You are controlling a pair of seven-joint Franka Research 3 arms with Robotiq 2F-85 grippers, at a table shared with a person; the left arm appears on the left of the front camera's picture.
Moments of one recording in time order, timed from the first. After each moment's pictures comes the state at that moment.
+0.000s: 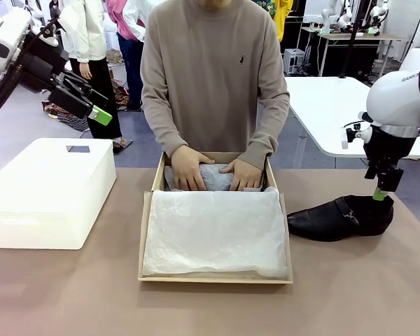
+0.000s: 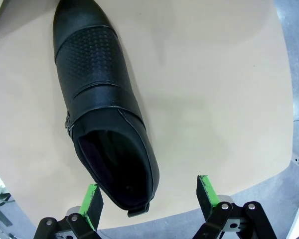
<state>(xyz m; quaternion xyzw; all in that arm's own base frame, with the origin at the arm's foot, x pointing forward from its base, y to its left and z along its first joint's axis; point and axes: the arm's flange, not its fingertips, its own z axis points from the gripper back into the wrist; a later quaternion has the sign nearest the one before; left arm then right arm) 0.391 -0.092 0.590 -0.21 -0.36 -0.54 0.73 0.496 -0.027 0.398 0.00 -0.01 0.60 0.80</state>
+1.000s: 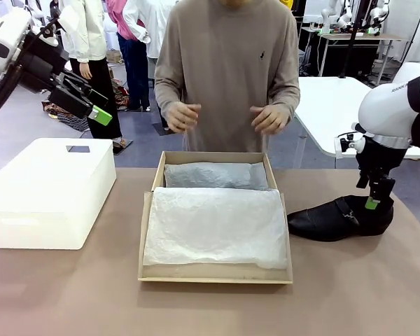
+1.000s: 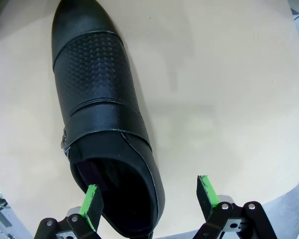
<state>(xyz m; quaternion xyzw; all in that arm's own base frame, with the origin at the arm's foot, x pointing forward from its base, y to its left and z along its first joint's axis) 0.391 -0.092 0.590 -0.21 -0.36 -0.54 0.73 0.500 -0.021 0.369 0.02 -0.01 0.61 0.79</state>
